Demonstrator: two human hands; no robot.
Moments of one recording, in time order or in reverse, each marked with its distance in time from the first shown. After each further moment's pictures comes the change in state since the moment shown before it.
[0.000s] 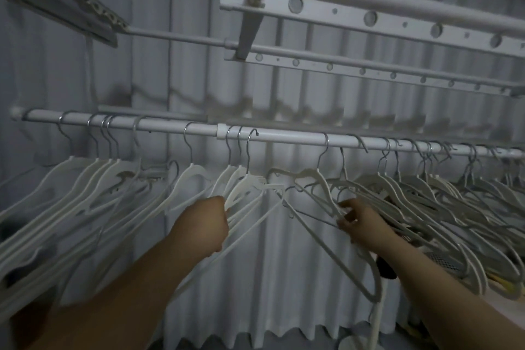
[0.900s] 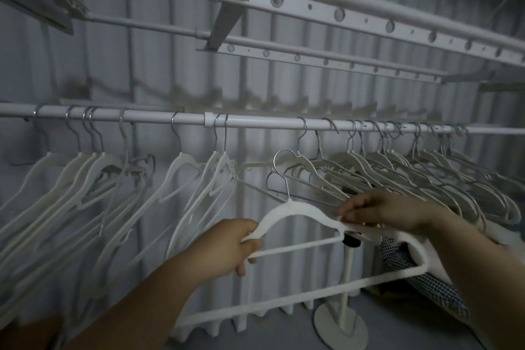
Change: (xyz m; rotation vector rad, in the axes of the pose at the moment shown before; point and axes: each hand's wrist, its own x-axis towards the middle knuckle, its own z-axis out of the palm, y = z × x) left_hand -0.047 -0.018 0.019 -0.196 -0.388 0.373; right_hand -0.093 -0.036 -0.050 0.029 -0.414 0.016
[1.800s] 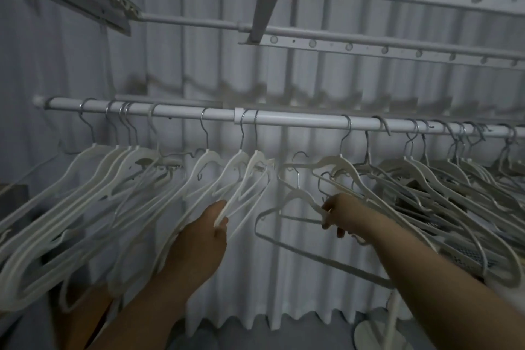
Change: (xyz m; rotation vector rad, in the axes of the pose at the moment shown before) left_hand 0.002 -0.031 -0.010 -0.066 0.610 -0.311; right_hand 0.128 -0.015 0.041 -0.285 0.068 0.189
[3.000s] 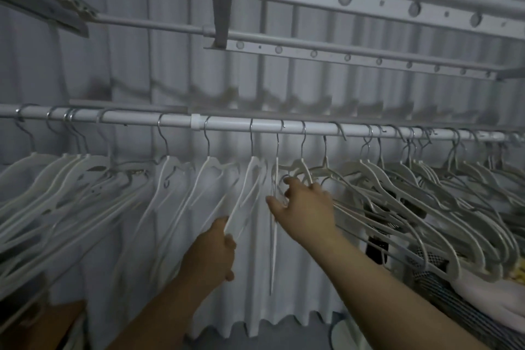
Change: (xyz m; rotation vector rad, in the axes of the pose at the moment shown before) left_hand 0.000 0.042 0.064 0.056 -0.136 -0.068; right_hand -0.028 -0.007 0.007 -0.079 0.576 -0.196
